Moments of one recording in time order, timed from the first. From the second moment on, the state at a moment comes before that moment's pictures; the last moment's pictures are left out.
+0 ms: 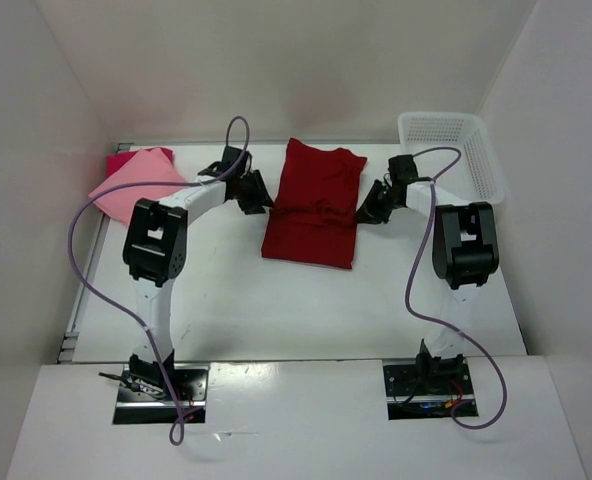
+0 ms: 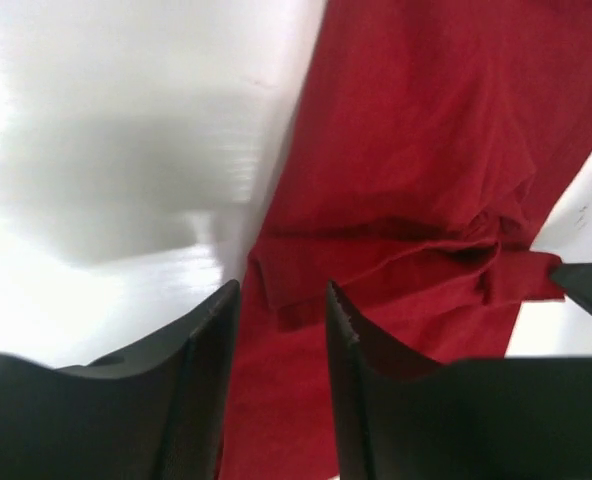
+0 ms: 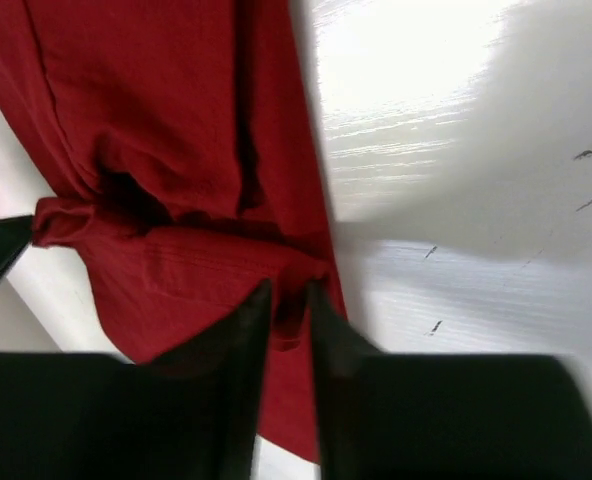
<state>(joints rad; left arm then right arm) -0.28 2.17 1.65 -0.40 0.26 -0.67 0.08 2.00 1.36 -0.40 -0.38 0.65</state>
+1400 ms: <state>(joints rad) -0.40 1.57 0.81 -0.24 0.33 -0.74 0.50 1.78 1.00 -0.37 -0.32 0.71</state>
